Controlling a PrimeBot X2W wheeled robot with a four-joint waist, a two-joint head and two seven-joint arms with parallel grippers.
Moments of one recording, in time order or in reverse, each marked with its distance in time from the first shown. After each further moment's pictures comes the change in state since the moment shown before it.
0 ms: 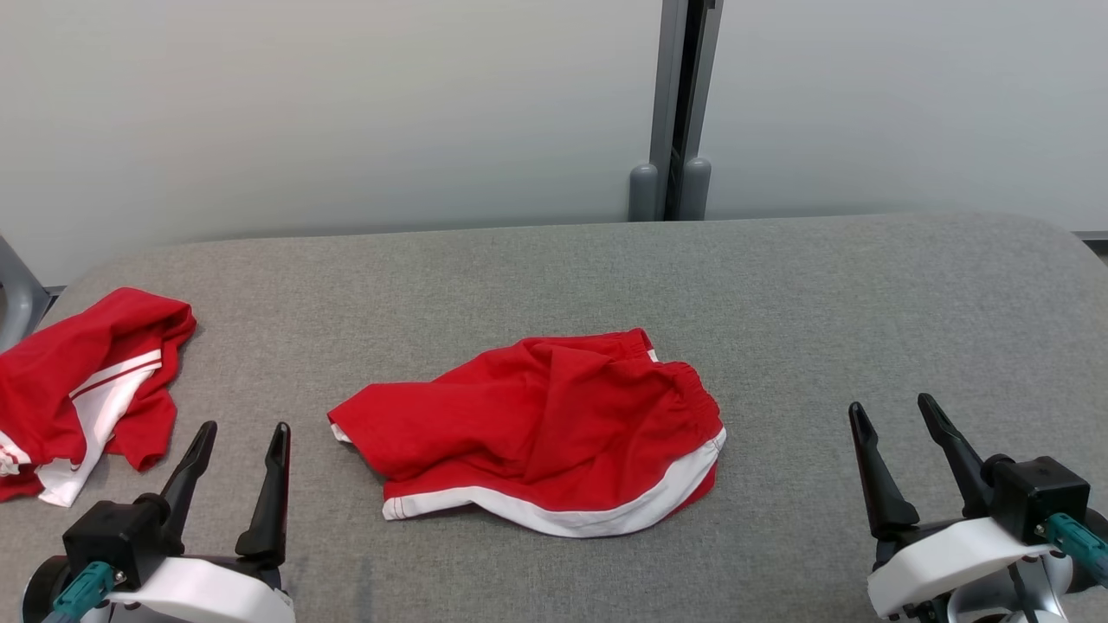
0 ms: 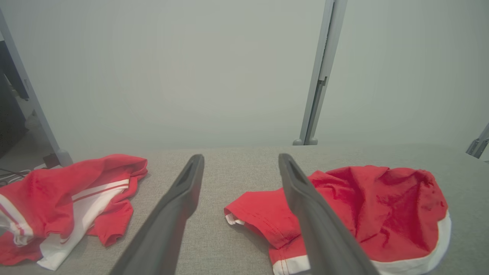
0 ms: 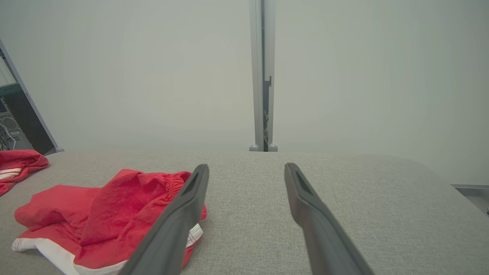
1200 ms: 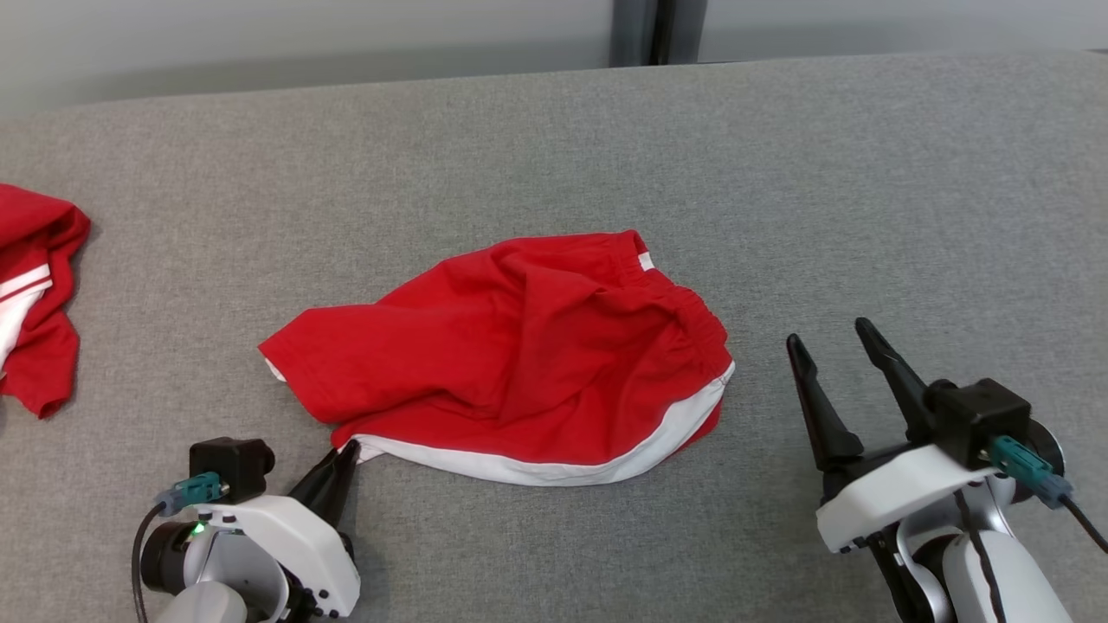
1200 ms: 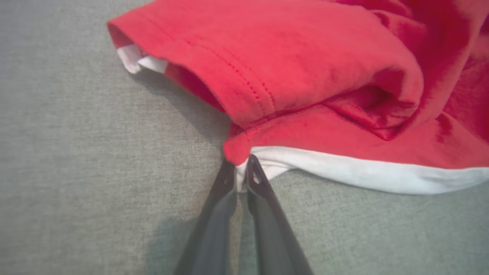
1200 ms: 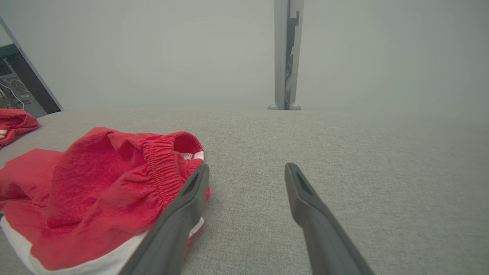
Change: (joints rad) left arm -0.234 -0.104 -0.146 0.376 -0.135 -0.166 0.206; right arm -0.161 -0.001 0.094 0.044 0.006 0.000 0.006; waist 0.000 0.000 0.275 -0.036
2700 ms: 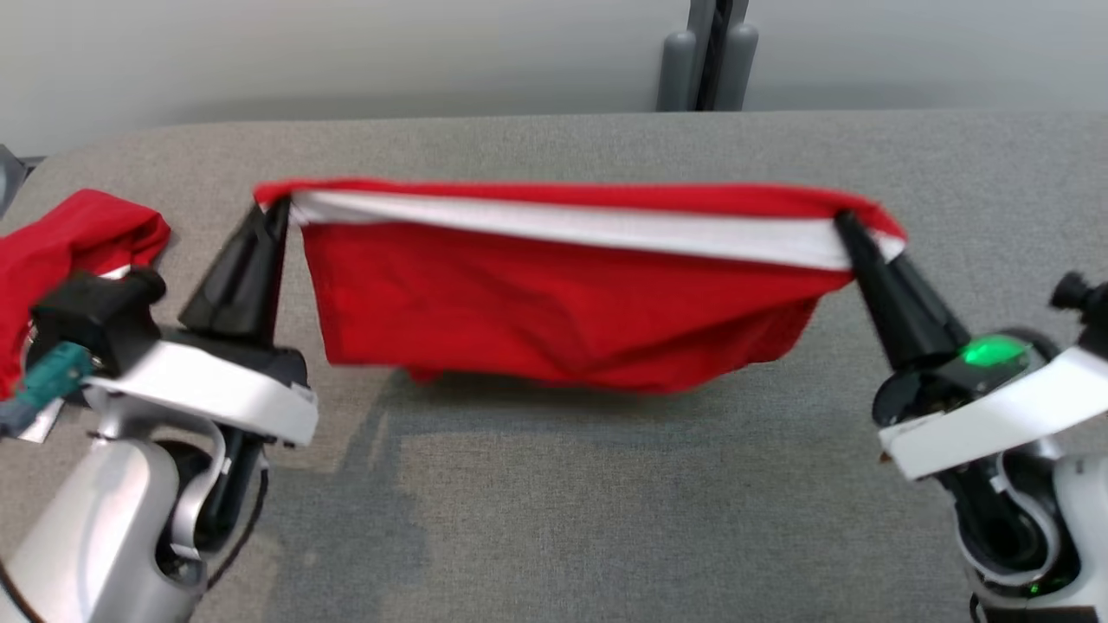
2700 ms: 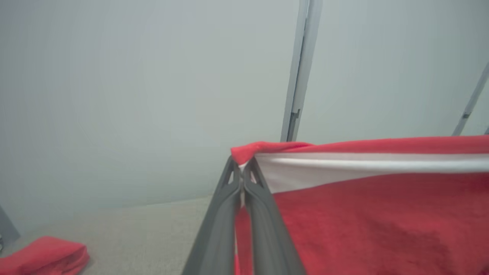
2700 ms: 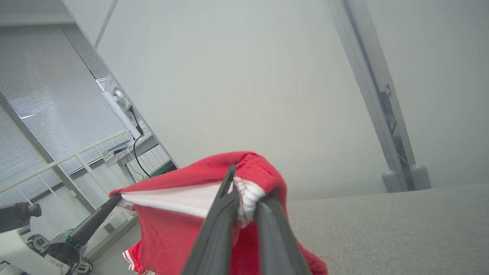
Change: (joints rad) left arm -0.159 0.080 0.086 -0.362 0.082 0.103 -0.105; right arm -0.093 -0.135 0.086 -0.258 0.651 0.000 0.147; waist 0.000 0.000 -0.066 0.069
